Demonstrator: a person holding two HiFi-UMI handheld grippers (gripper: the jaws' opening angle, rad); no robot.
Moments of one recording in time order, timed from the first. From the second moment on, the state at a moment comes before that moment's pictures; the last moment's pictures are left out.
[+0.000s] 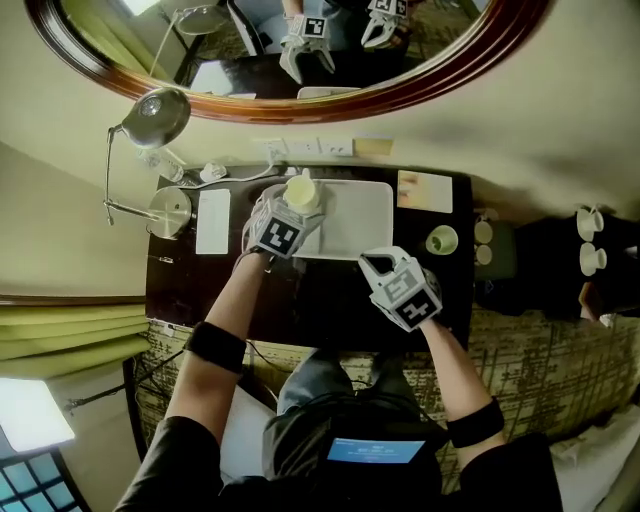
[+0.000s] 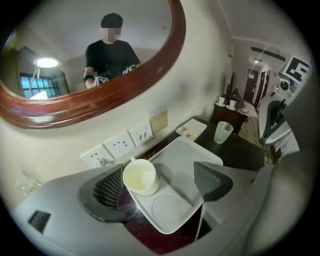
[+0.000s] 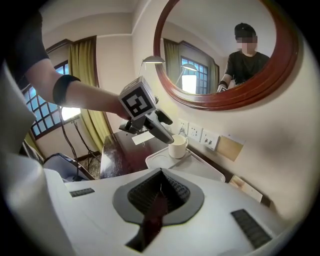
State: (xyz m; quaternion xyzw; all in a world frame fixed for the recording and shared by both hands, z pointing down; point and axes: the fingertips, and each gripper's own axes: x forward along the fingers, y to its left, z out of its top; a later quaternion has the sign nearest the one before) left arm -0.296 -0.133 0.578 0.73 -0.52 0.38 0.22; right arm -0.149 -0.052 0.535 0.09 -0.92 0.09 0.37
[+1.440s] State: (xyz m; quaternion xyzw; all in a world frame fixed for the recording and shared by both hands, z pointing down) left arm -0.299 -0.169 0.611 0.68 -0.57 0.36 0.29; right arm -0.127 -0.063 0.564 0.12 -0.91 0.13 0.37
